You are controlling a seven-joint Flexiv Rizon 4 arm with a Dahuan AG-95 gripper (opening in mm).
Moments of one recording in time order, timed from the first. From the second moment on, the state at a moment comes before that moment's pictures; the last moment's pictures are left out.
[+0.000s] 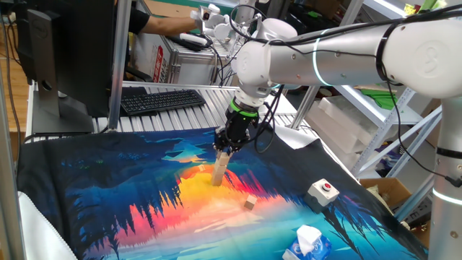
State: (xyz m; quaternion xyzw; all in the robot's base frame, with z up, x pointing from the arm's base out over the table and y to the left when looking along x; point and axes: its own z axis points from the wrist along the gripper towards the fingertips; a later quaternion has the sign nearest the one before) arm 0.679 0.010 0.107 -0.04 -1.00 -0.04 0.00
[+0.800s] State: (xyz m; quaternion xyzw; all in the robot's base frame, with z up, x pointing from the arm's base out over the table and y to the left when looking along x) arm 0.679 0.010 0.105 -0.05 -1.00 -0.04 0.00
